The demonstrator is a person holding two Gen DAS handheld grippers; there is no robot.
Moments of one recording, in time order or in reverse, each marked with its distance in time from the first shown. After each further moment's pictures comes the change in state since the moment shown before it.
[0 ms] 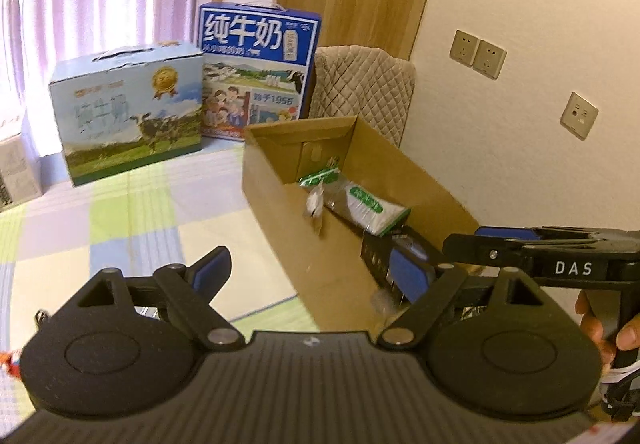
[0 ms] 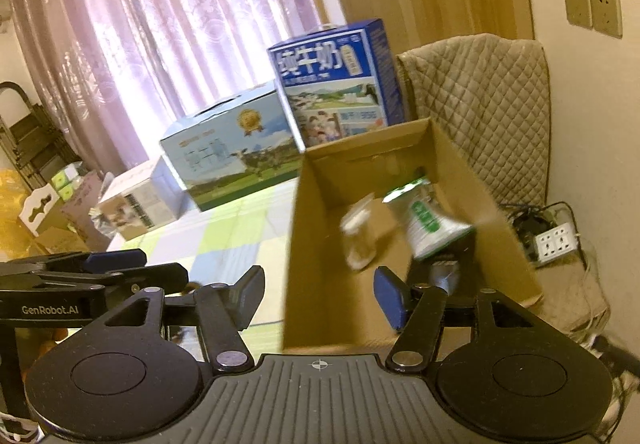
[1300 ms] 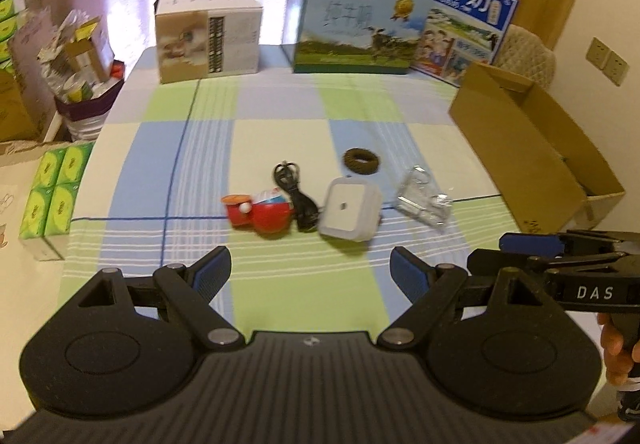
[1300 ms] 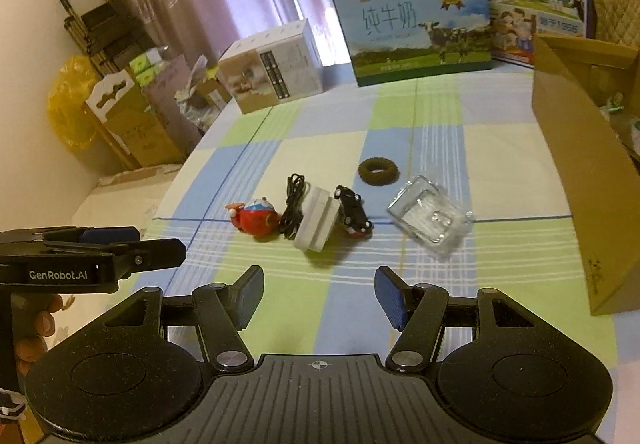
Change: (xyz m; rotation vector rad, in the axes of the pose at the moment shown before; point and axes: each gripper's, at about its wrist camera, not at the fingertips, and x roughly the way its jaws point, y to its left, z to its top) left arm -0.116 0.209 -0.119 -0.224 0.128 0.285; right arm 0.118 0.208 -0.112 -0.160 0.245 0.181
